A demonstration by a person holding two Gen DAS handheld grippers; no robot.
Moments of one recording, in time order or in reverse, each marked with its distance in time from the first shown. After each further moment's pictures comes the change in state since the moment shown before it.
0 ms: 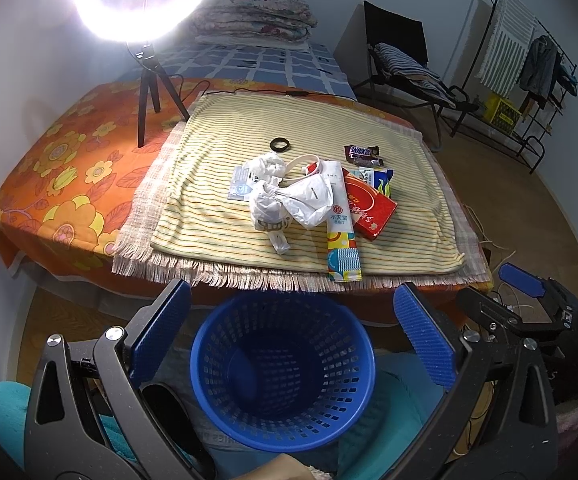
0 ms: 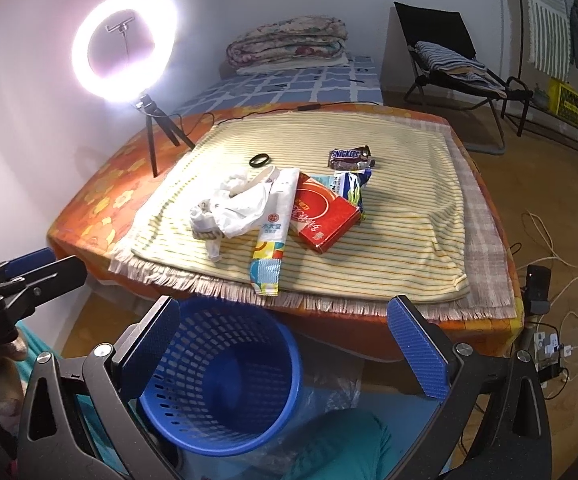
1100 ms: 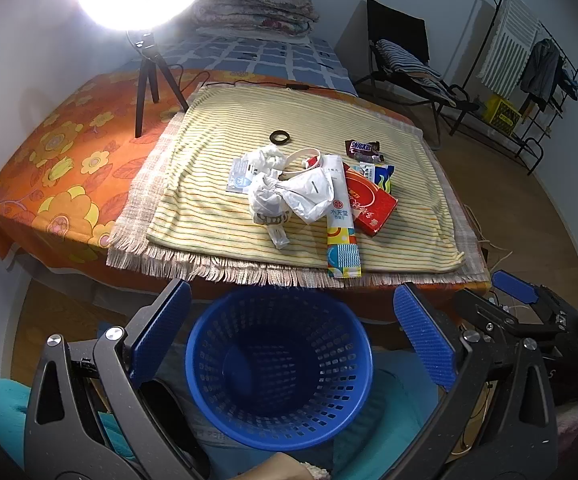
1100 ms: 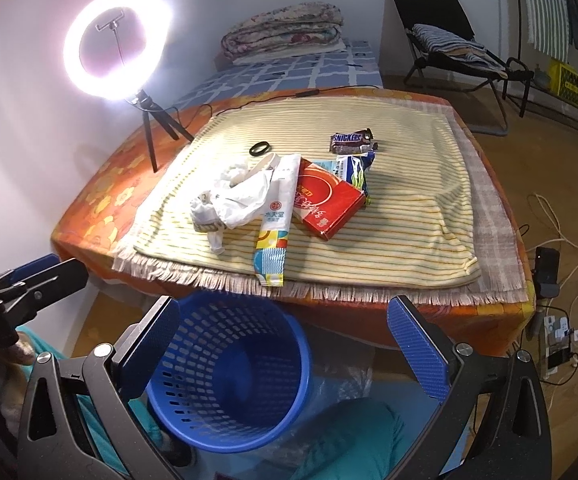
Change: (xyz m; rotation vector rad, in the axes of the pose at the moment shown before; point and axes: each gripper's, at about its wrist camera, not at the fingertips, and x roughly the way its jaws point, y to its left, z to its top) left arm 0.010 0.005 -0.003 -0.009 0.006 -0.008; right arm 0.009 -0.002 -0.002 0.047 0.042 0.021
